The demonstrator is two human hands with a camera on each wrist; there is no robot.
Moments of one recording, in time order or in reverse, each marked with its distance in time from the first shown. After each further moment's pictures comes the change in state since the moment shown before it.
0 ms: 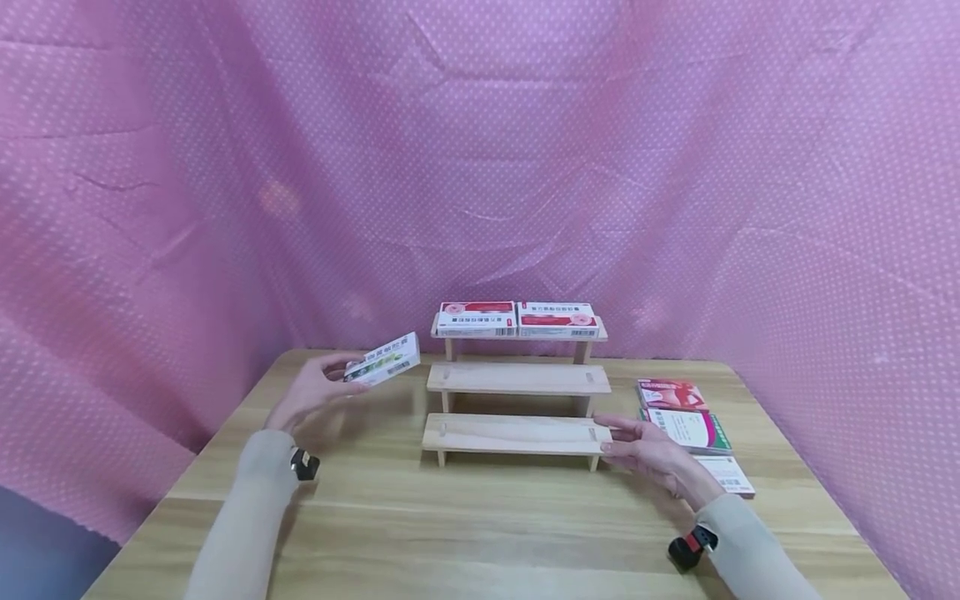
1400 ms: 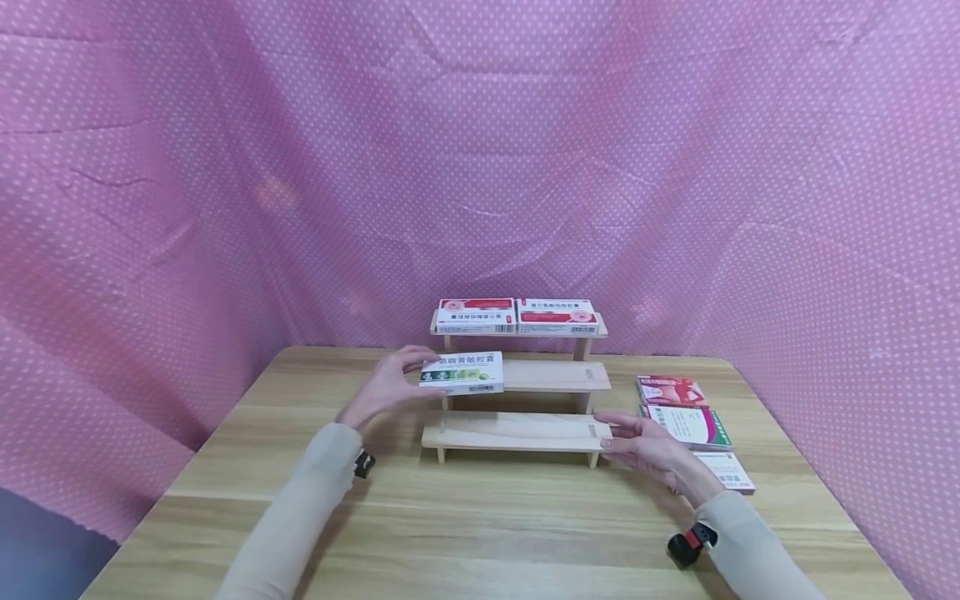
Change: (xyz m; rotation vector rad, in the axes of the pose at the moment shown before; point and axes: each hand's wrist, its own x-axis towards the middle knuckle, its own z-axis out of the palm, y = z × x) left_hand 0.034 0.052 0.107 0.335 0.004 0.145; right_hand 0.001 0.000 -0.001 0.051 -0.027 -0.005
